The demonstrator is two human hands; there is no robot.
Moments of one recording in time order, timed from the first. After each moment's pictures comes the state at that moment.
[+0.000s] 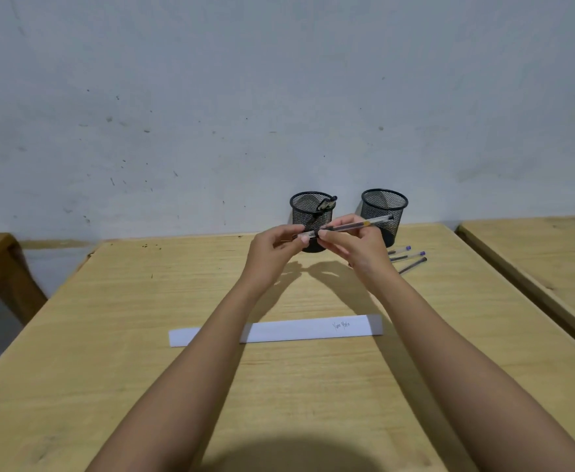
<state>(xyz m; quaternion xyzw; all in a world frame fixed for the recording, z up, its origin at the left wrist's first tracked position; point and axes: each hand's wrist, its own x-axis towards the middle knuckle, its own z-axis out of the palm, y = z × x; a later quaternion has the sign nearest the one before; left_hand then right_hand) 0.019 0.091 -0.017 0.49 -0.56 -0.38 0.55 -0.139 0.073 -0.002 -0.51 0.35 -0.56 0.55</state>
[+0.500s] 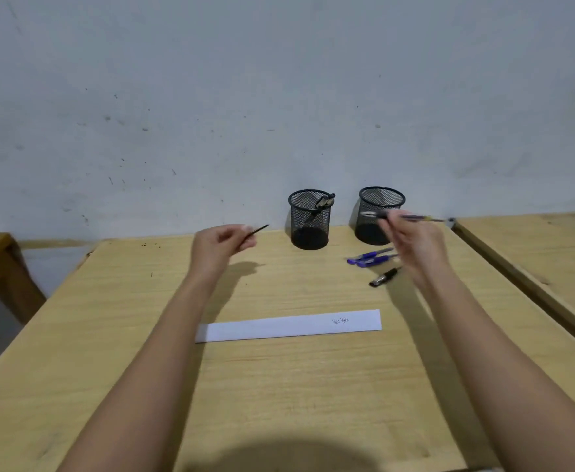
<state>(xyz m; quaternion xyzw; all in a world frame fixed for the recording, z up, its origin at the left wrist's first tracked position) 0.079 0.107 -0.009 0.52 -0.48 -0.35 0.61 -0.199 0.069 0.011 -0.34 0.34 -0.68 0.55</state>
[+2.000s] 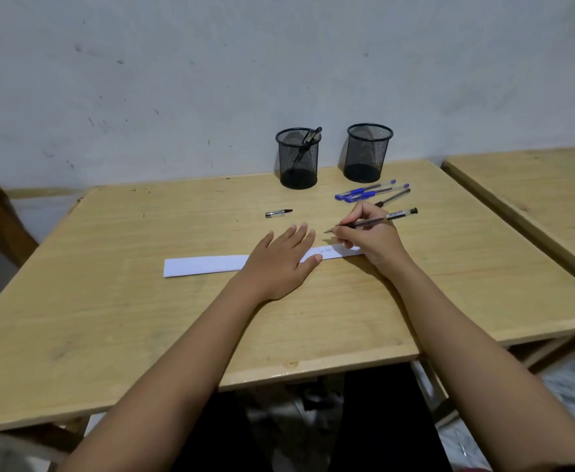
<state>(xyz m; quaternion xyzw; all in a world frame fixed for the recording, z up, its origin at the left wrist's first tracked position) -0.005 0.181 -0.073 0.56 -0.82 -0.10 0.05 -0.184 0.151 -0.054 -0.62 0.49 -0.47 0.39</state>
